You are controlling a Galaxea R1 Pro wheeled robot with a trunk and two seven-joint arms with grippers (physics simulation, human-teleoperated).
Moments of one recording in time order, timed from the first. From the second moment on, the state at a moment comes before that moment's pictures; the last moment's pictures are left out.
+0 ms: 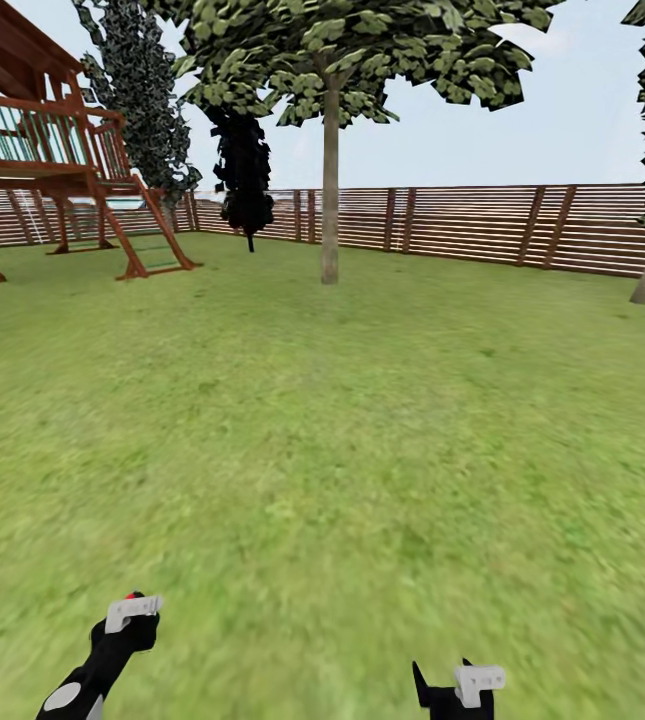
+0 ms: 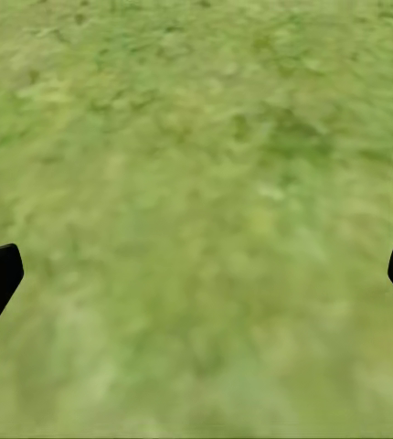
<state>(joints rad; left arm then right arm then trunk) -0.40 0.11 0.43 -0.45 -0.19 -0.31 -0.23 -0.36 -0.02 0.29 -0.14 -0.32 -0.66 0.08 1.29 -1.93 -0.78</state>
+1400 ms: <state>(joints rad) -0.40 0.11 0.43 -0.45 -0.19 -0.31 -0.23 -0.35 -0.02 0.29 -0.03 -0.32 -0.66 0.08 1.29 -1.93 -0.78</state>
